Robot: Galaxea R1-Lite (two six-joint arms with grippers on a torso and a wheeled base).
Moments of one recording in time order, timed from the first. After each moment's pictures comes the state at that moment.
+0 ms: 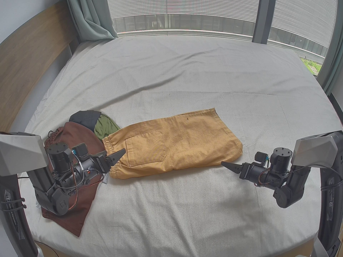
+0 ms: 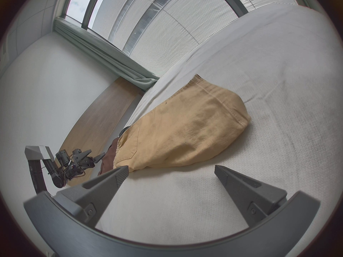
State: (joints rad) left arm -0.14 2.19 -0.47 -1.55 -0.37 -0.38; right arm 0.19 2.42 -0.62 -1.54 0.53 0.52
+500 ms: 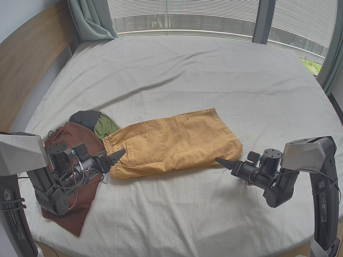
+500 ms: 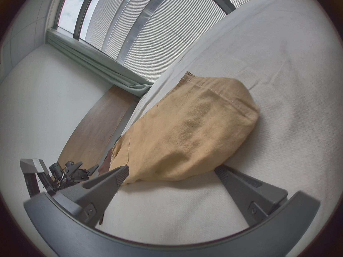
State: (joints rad) left arm -0.14 2.19 -0.47 -1.55 -0.37 -0.38; right arm 0.23 2.53 -0.77 -1.55 0.45 0.64
